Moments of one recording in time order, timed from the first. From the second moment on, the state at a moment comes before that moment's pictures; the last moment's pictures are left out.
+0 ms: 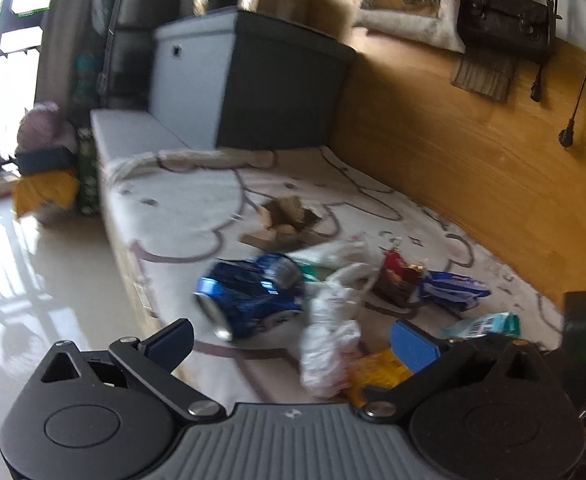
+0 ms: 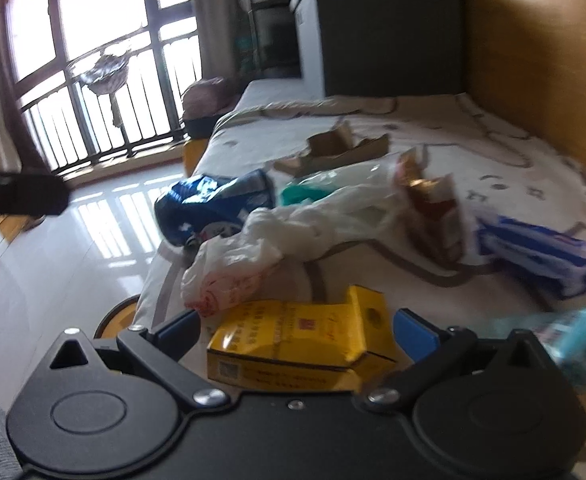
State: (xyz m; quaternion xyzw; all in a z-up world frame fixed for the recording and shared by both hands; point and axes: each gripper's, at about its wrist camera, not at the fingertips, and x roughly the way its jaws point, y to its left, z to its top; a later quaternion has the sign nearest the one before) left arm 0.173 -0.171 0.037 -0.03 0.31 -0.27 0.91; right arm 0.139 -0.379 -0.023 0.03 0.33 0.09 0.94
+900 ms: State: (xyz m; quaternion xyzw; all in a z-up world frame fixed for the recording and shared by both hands) left arm 0.250 -0.264 -0.030 -0.03 0.42 -0.32 0.85; right arm 0.108 -0.404 -0.031 0.05 0.34 0.04 0.94
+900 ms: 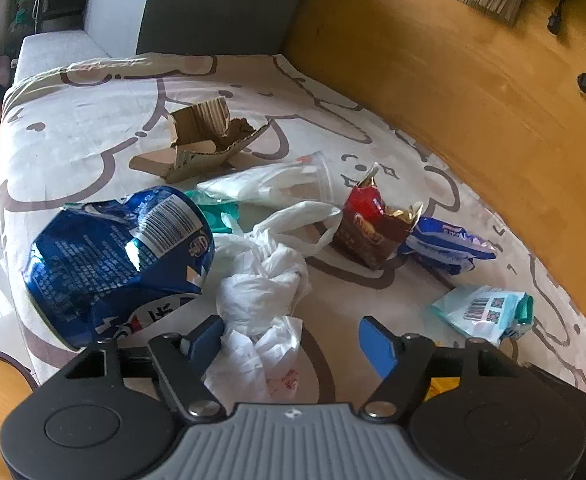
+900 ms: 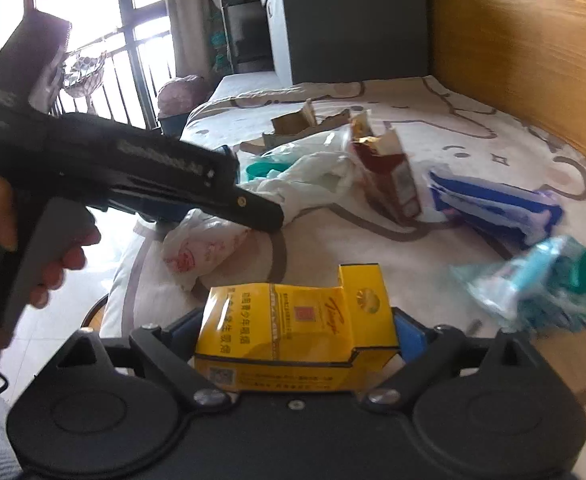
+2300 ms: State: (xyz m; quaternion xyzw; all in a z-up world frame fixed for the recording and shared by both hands) left arm 0.154 -0.170 0.056 0.01 0.30 -0.26 0.92; right arm 0.056 -0.381 0.044 0.03 0.26 -0.04 0.96
